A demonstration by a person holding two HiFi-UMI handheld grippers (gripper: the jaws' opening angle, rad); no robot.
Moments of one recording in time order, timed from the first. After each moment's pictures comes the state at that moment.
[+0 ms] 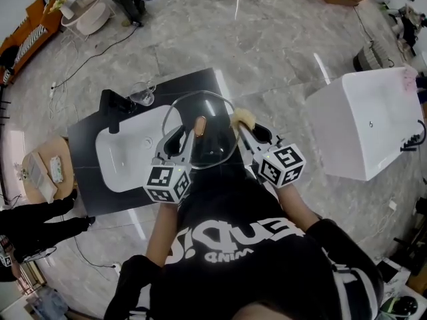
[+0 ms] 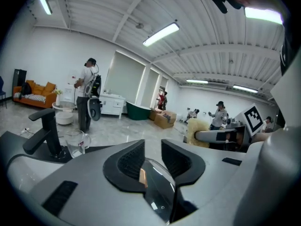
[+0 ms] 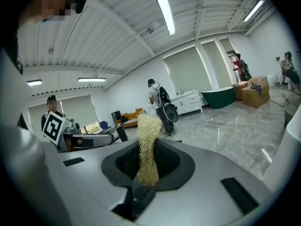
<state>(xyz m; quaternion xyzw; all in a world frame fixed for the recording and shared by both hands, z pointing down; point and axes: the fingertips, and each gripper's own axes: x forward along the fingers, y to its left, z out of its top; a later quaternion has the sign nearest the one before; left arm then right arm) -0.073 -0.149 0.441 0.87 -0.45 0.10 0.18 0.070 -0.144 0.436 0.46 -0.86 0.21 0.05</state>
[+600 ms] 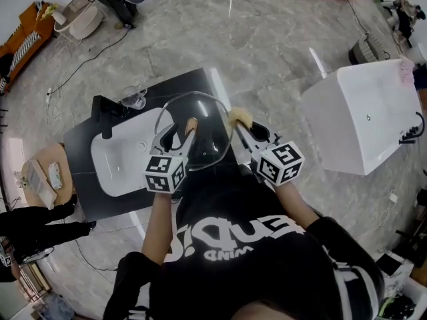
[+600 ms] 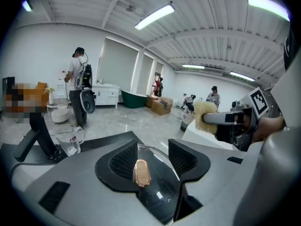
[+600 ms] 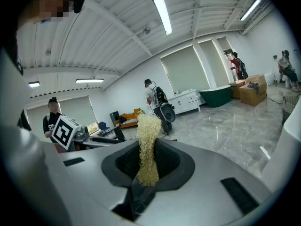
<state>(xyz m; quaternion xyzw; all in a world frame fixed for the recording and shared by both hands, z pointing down) -0.055 -0.164 0.482 0.87 -0.41 0.18 0.19 0.092 -0.147 0.442 0.47 -0.85 0.21 0.05</state>
